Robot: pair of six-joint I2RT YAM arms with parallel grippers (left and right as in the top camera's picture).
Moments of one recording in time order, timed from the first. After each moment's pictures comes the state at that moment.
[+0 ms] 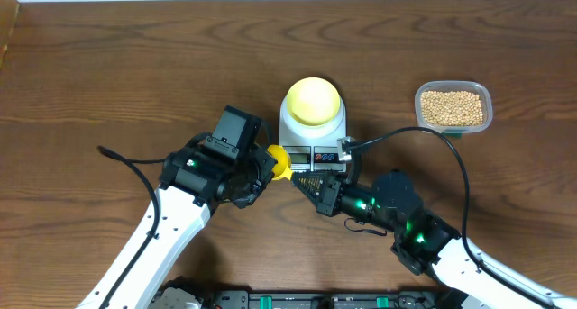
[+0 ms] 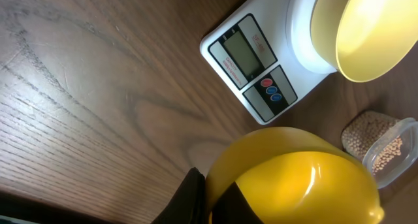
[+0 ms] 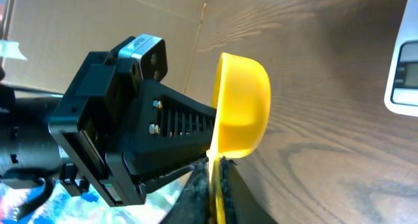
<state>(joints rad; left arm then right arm) -0.45 1.24 1.04 -0.98 0.18 -1.33 0.79 1.15 0.44 0.48 -0.35 1.09</state>
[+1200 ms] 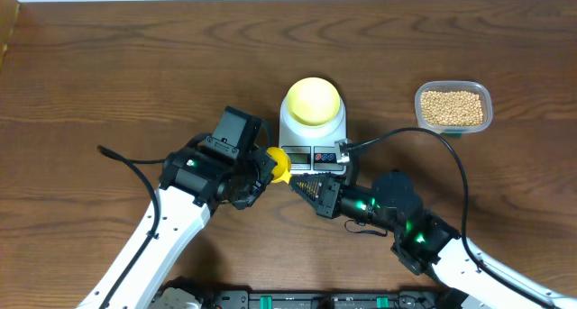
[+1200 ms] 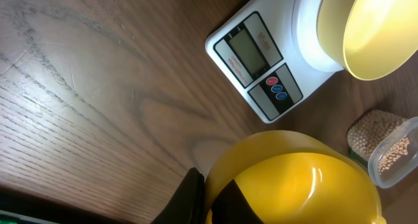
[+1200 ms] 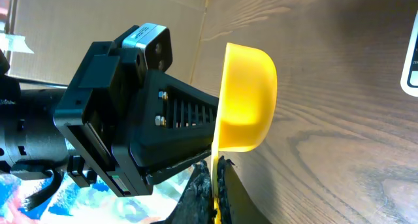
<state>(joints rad) -0.45 1.24 1.04 -1.00 0.18 -1.33 0.79 1.15 0.44 0.48 -0.40 1.13</state>
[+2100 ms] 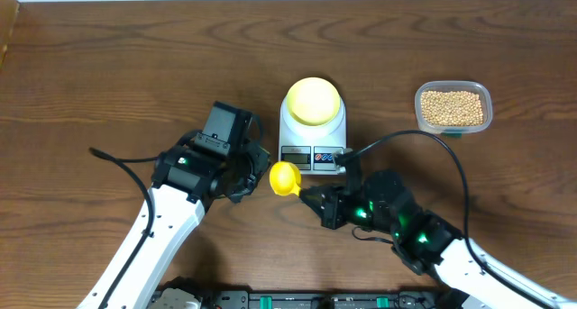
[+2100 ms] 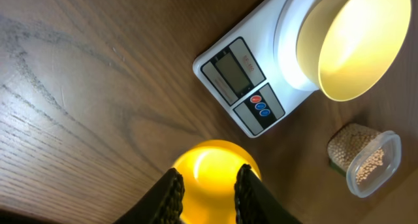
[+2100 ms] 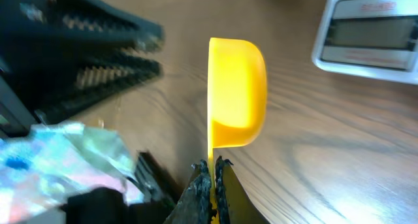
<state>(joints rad) -0.40 1.23 1.04 -0.96 0.18 -1.32 0.78 1.11 0.46 0.18 -0.39 0.86</state>
